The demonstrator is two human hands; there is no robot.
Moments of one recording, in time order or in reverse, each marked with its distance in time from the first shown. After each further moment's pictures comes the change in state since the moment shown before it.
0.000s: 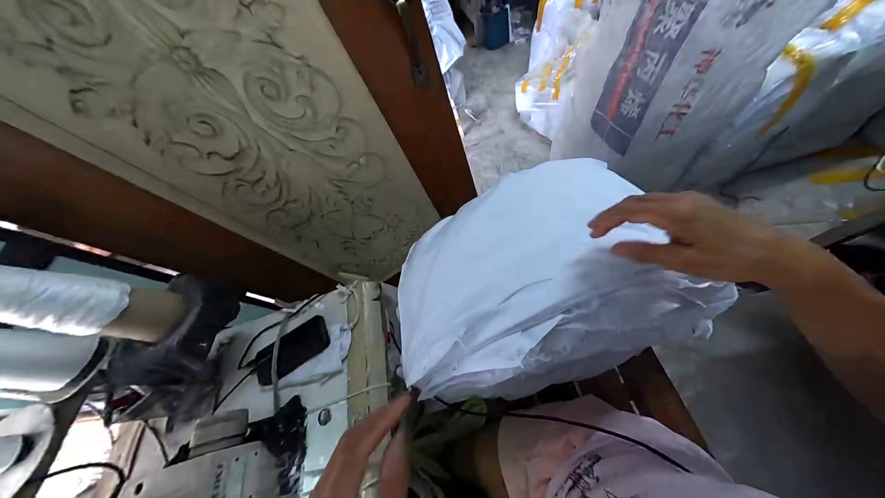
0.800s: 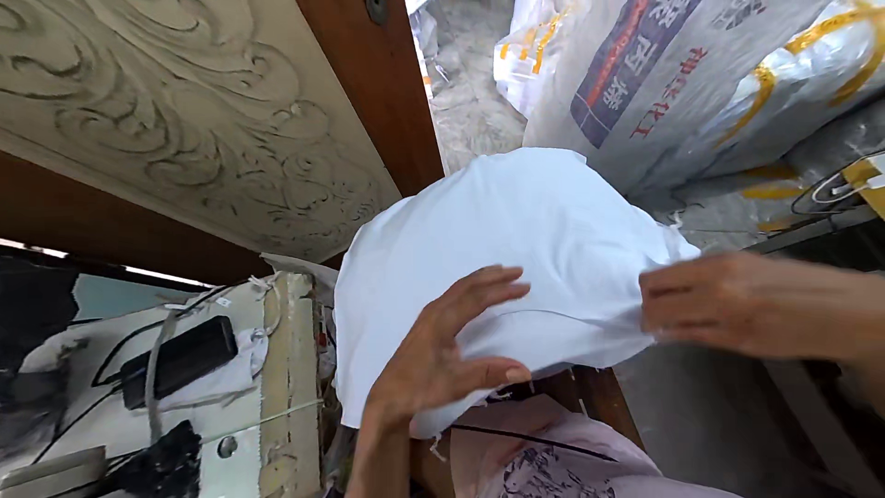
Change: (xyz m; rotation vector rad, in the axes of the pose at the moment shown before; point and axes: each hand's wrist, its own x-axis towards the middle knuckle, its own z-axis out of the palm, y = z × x) left_hand 0.132 -0.025 0.128 -0.545 -0.579 0.190; right_hand -0.022 0.005 -0.027 -0.108 -0.275 -0.259
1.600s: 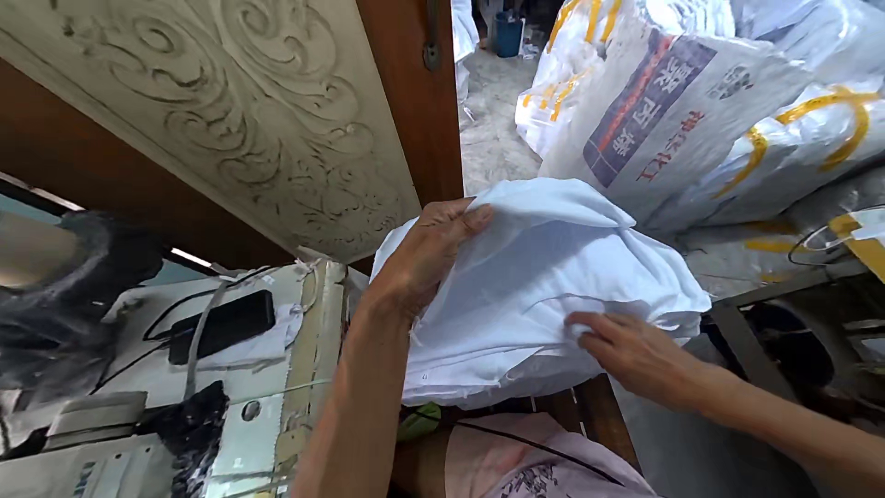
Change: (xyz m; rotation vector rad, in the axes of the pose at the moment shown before) left_hand 0.044 0.042 -0.046 -0.422 0.266 -0.310; right_hand 0.002 -0.032 0.111 -0.206 0.142 0.105
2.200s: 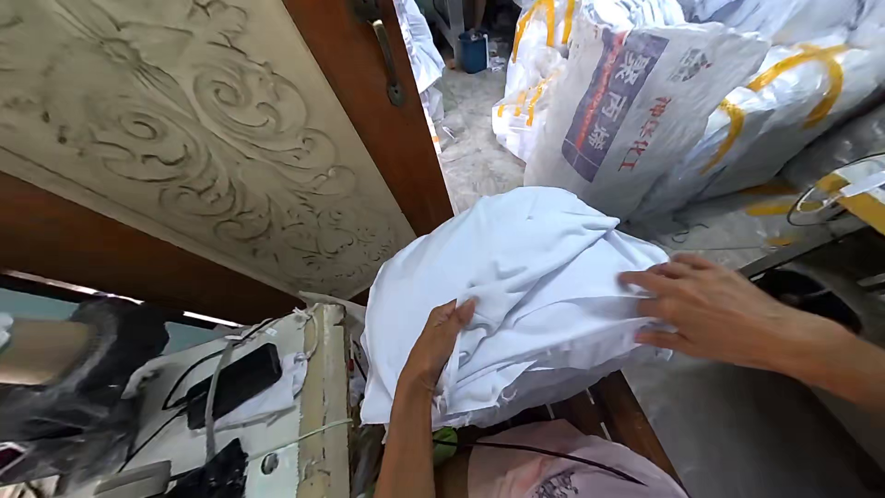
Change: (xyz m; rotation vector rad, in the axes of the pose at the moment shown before) left_hand -0.019 -0.097 0.000 0.107 0.035 -0.174; right_hand -0.019 0.040 -0.076 -0.167 -0.256 0.280
